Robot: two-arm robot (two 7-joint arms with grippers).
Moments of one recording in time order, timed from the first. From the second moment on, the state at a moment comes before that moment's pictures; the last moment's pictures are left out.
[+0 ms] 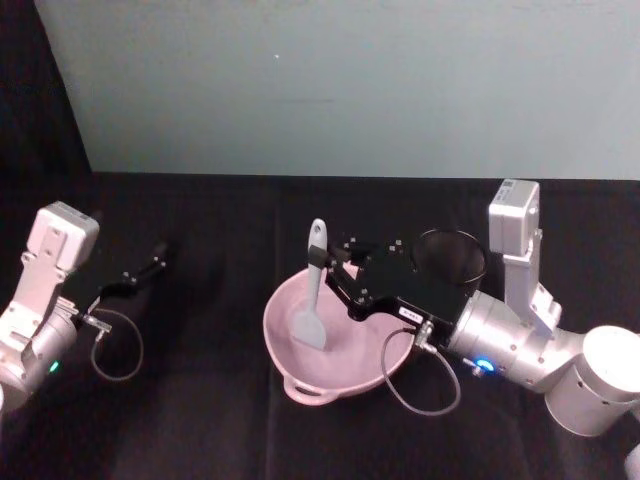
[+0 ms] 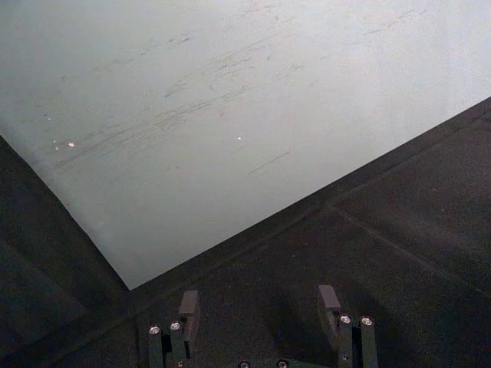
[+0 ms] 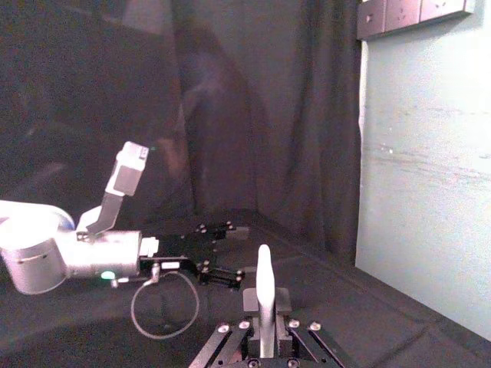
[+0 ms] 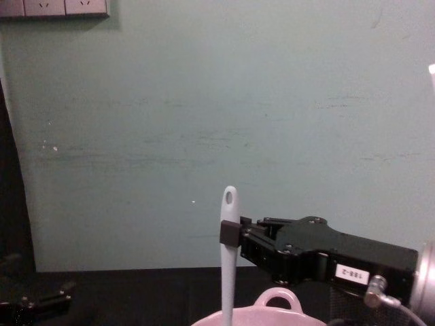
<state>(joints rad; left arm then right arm) -0.20 0.60 0.45 -1.41 -0.25 -0.12 0.03 0.30 0.41 -0.51 -1.46 0.50 -0.15 0.65</state>
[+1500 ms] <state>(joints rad) -0.20 0.60 0.45 -1.41 -0.25 -0.12 0.03 0.27 0.43 -0.46 -1.47 0.47 -0.16 0.62</state>
